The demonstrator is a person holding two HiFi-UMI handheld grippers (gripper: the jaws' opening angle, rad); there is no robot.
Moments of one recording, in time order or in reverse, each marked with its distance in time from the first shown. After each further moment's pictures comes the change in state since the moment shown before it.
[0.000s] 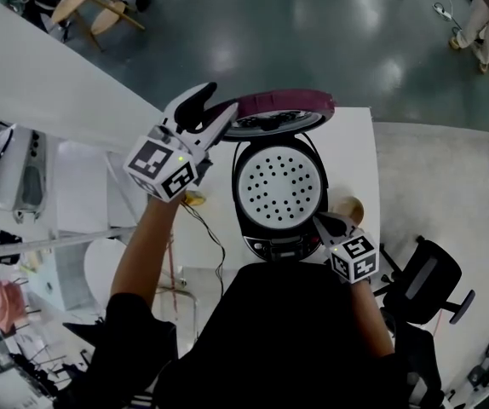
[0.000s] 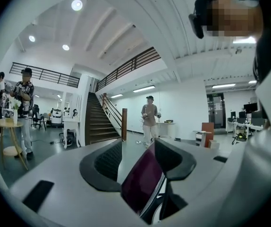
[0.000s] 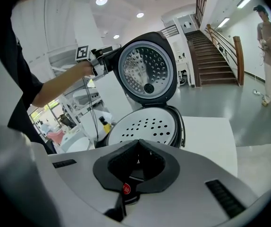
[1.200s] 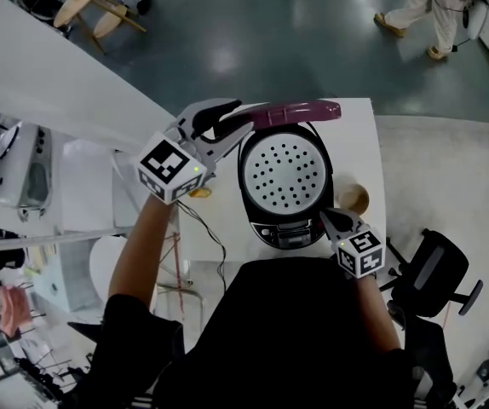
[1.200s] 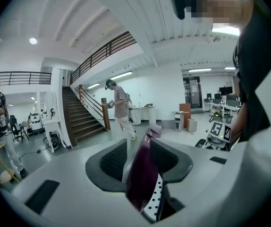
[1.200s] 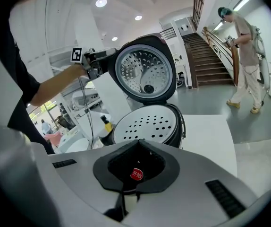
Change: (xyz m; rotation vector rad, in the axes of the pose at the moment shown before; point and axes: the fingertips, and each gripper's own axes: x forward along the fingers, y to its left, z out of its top) left arm -0.025 -0.066 -0.023 0.192 0.181 -0.227; right arm -0.016 0.016 -0.021 0.016 -0.032 -0.031
